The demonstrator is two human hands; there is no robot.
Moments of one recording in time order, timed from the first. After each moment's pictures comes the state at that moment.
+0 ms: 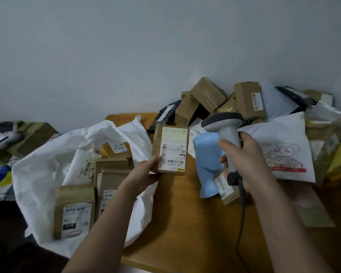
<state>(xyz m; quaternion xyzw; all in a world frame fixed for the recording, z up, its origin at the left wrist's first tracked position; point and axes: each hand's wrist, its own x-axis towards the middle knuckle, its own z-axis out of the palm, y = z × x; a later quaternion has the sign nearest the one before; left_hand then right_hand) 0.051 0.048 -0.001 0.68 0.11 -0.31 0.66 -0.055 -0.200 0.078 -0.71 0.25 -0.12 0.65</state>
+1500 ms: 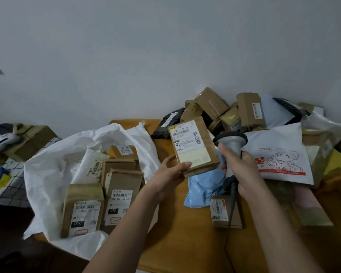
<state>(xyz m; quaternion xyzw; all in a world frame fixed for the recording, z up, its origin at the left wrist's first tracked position) 0.004 0.026 0.024 0.59 0.04 -0.32 0.74 -0.067 -0.164 0.062 -0.61 0.32 -0.08 0.72</state>
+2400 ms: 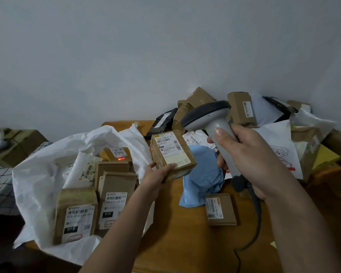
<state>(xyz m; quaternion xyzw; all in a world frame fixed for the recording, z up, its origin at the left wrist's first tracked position) 0.022 0.031 0.001 0.65 0.17 -0.24 0.70 -0.118 -0.149 0.165 -0.76 0.13 -0.09 0.63</state>
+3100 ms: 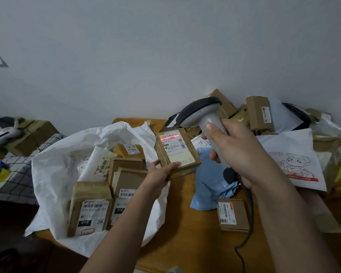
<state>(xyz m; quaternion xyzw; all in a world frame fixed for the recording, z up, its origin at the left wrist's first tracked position) 0.036 0.070 0.004 0.63 0.17 -0.24 0.72 -0.074 -0.096 0.173 -0.81 0.11 -0.08 0.57</state>
